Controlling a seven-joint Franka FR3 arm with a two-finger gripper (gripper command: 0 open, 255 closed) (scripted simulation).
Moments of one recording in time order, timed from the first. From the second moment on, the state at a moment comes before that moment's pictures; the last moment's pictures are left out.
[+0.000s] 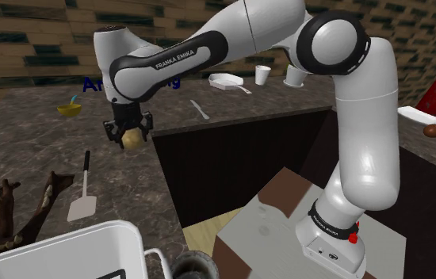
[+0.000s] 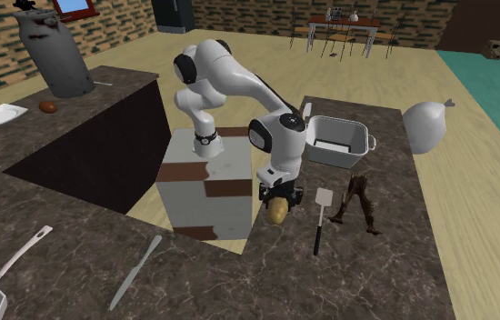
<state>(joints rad) 0.17 0.48 0.40 -1.59 -0.25 2.03 0.82</state>
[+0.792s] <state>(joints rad) 0.17 0.43 0.42 -1.50 -0.23 1.90 0.79</state>
